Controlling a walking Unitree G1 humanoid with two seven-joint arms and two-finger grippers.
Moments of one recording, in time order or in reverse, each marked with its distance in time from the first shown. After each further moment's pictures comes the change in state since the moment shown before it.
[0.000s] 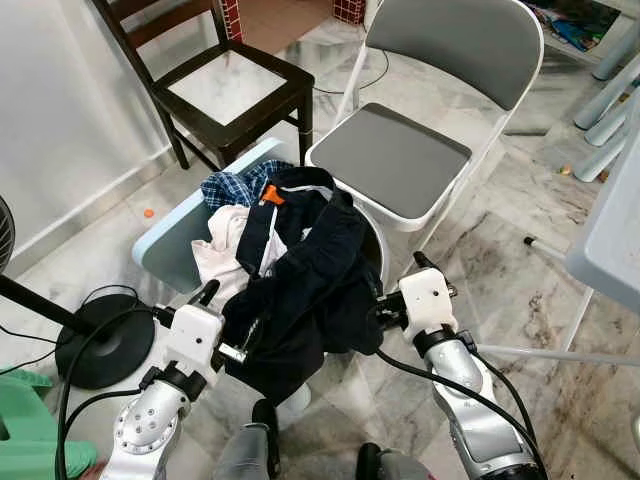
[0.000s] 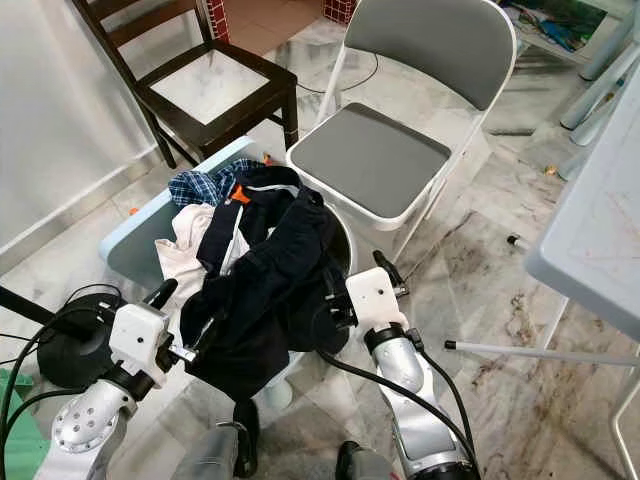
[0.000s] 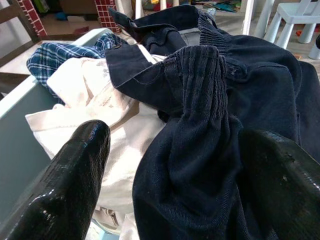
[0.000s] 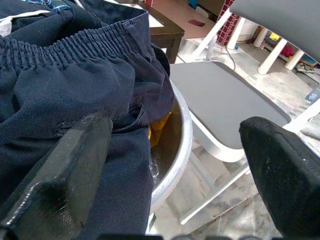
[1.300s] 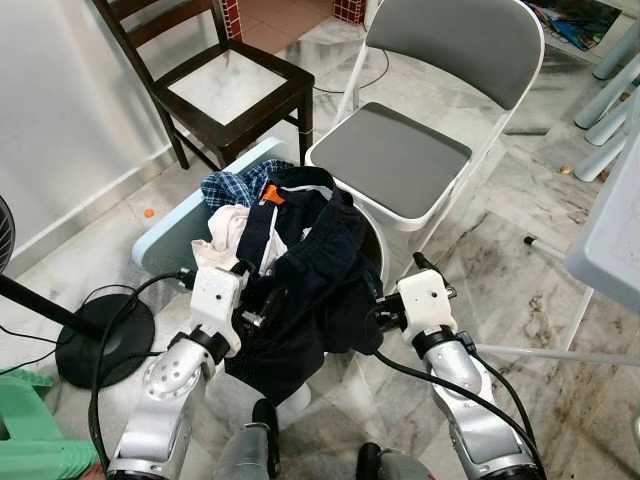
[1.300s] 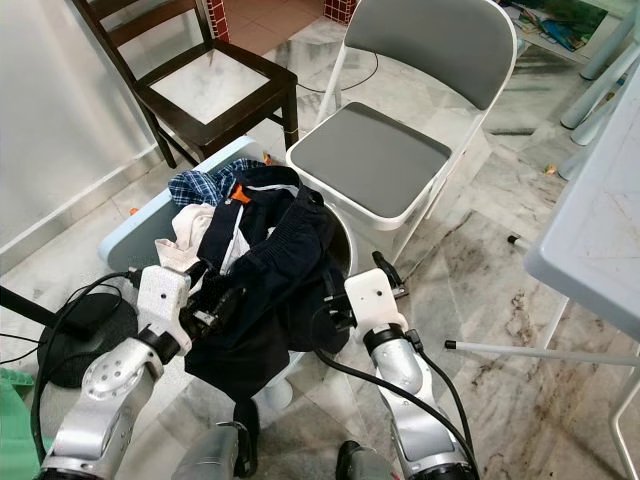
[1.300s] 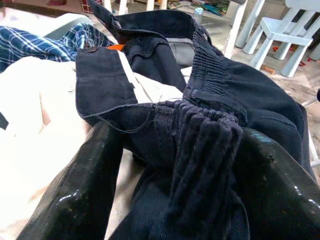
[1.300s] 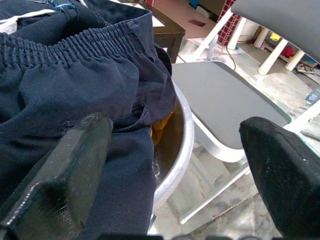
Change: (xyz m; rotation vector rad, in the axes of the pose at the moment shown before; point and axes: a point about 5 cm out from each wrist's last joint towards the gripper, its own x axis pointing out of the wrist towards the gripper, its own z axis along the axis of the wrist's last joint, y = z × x) left arm 0.049 -0.001 0.019 -0.188 0.051 -0.062; right arm 0.000 0.003 0.000 -0.006 0.000 0.002
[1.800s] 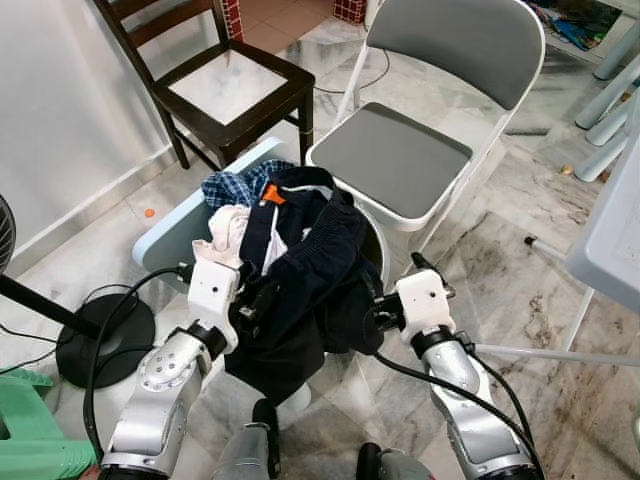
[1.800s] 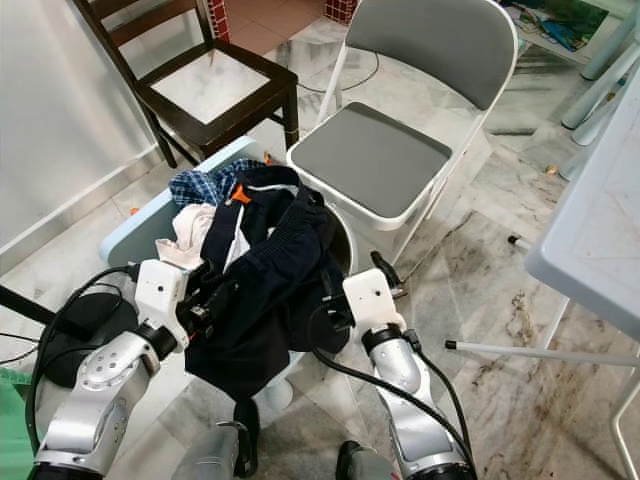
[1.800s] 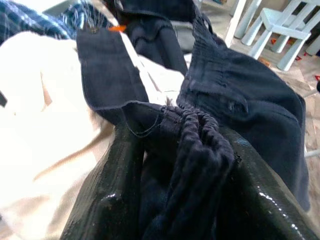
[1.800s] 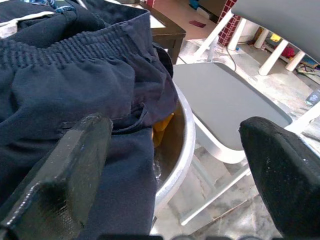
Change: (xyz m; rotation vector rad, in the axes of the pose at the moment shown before) left arm -0.008 0.004 -0.001 -0.046 0.062 -0.010; right arm 0.000 0.001 0.001 0.000 -0.004 0.000
